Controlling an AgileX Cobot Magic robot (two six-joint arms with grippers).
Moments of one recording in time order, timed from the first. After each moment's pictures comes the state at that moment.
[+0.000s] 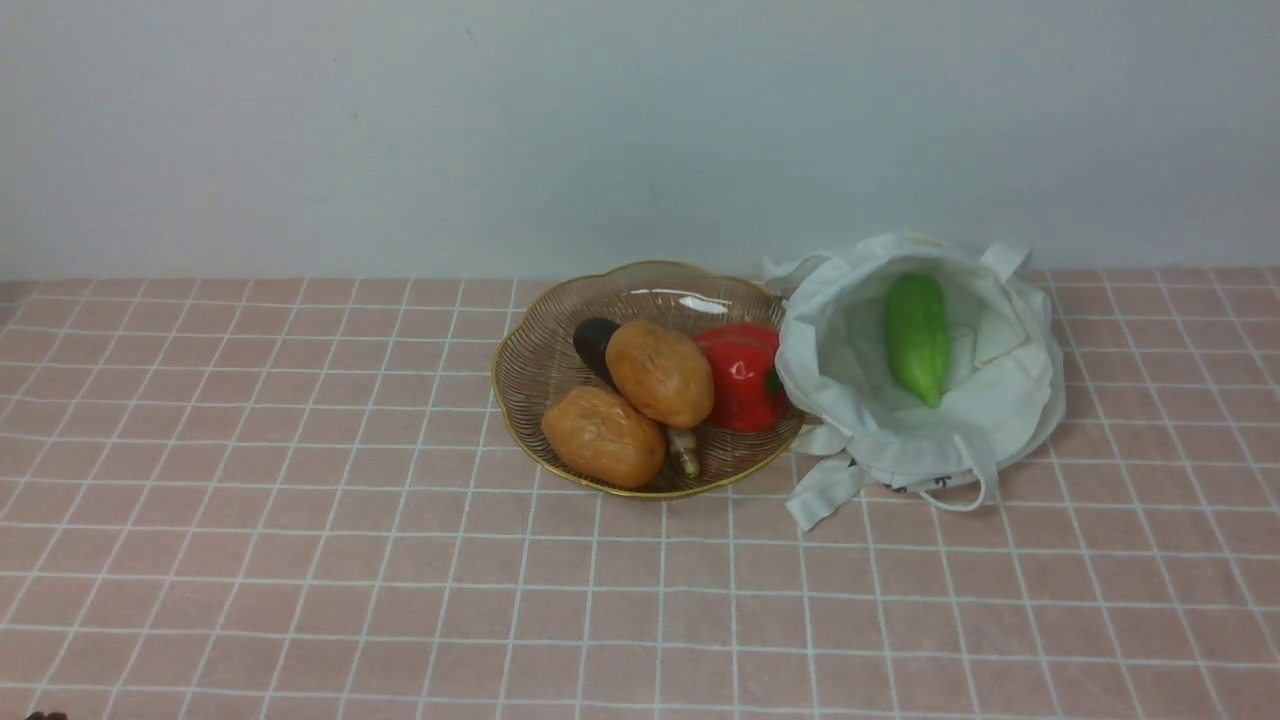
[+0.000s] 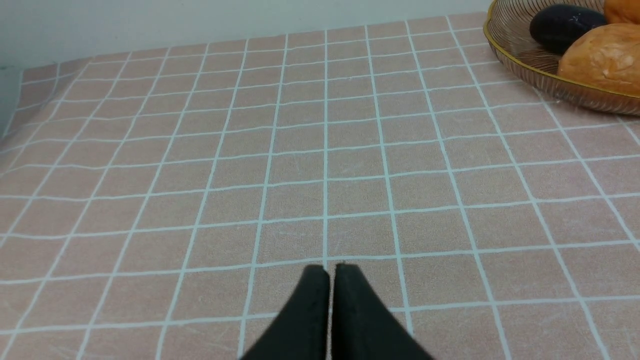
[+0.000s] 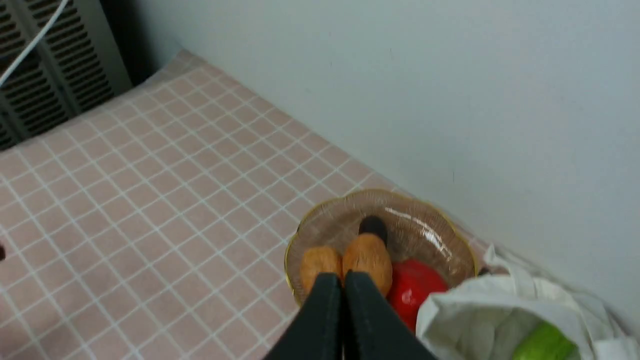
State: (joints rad) right arm 0.51 1.12 -1.63 0.22 1.17 -0.24; left arm -0.03 -0.01 0.03 0.04 0.38 0.02
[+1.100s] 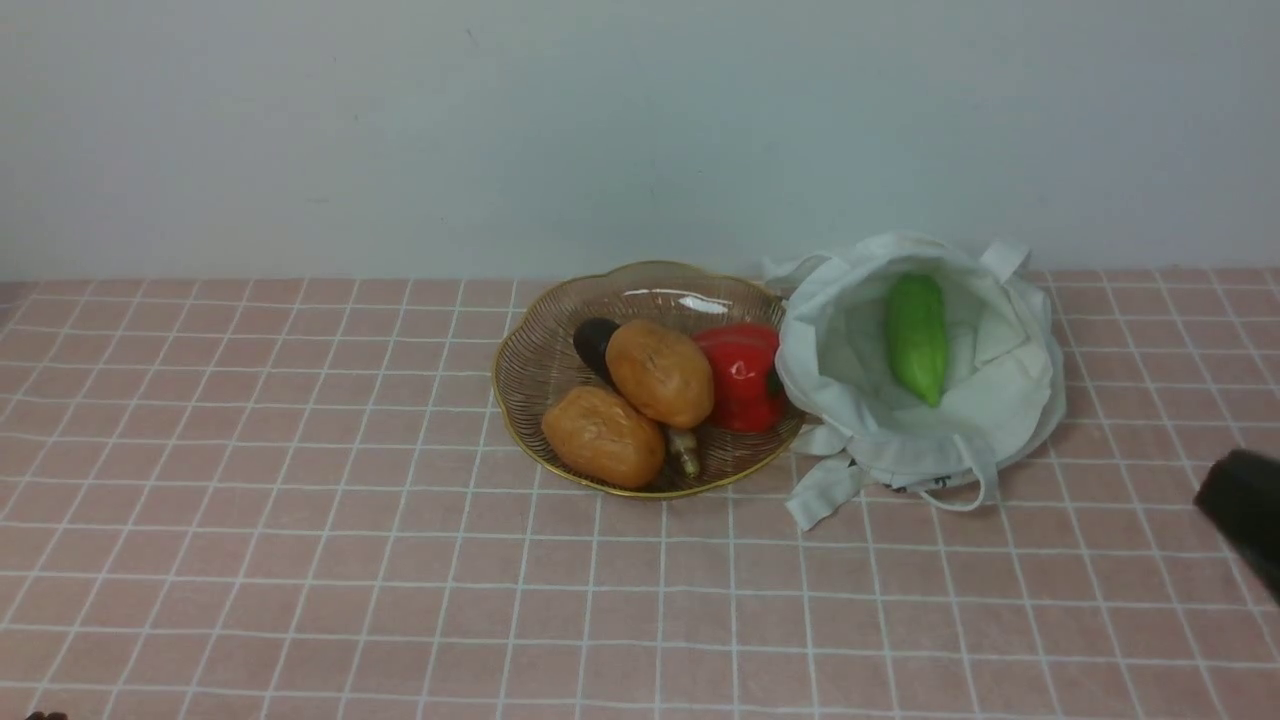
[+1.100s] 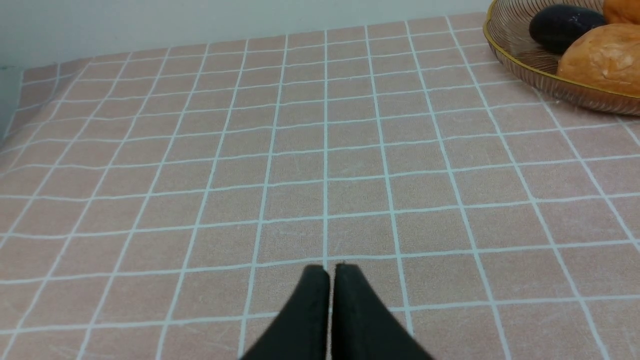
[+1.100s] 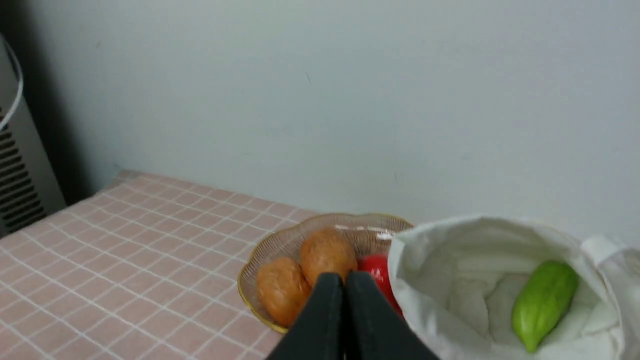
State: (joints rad) right arm 0.51 0.42 -0.30 0.30 0.15 -0.20; left arm -0.03 -0.01 0.03 0.04 0.38 0.02
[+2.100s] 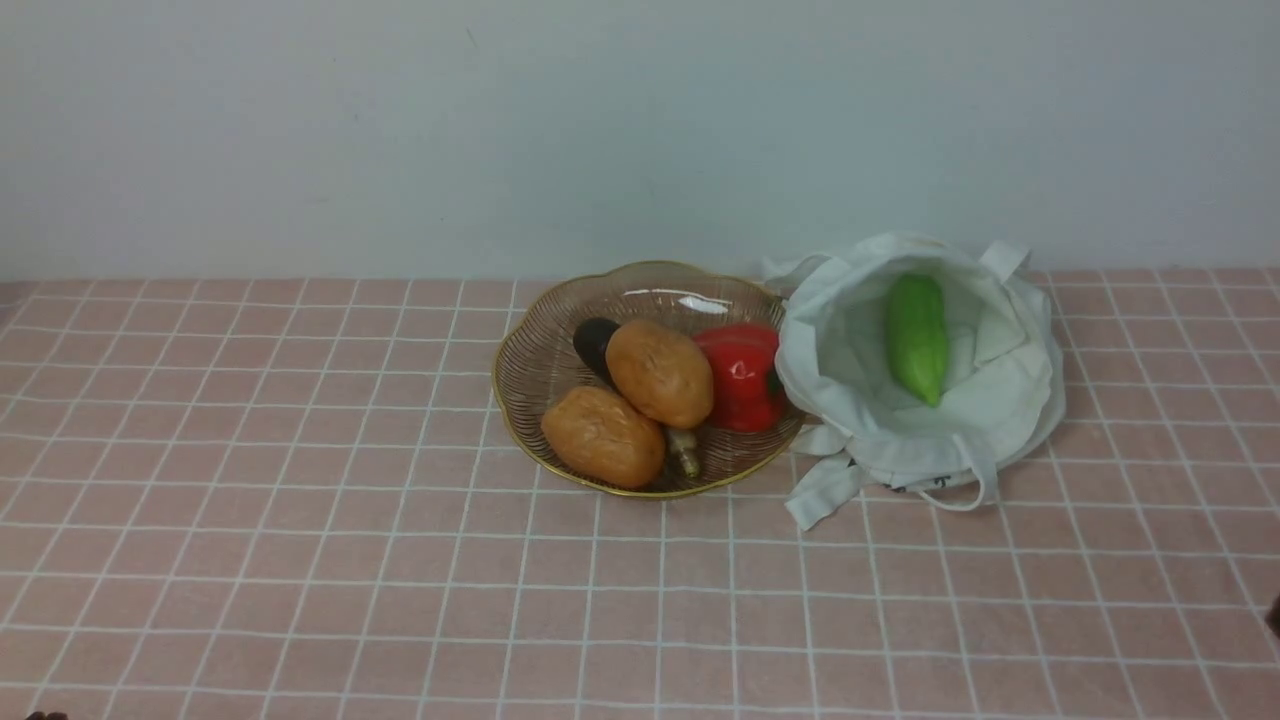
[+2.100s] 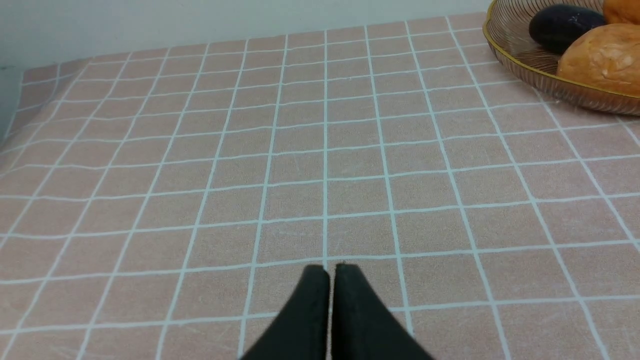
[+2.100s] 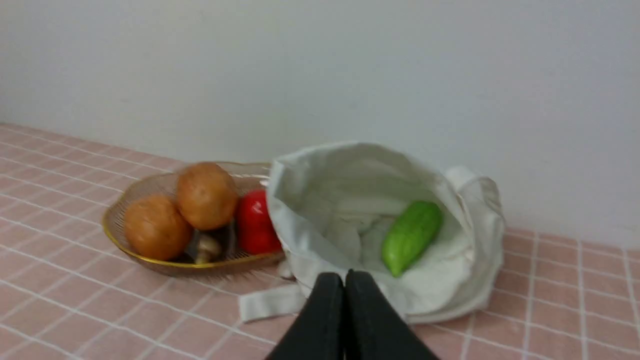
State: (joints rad) right arm 0.25 0.10 -0.05 0.09 0.21 -0.12; left arm -0.03 -0.01 0.03 0.04 0.38 0.02
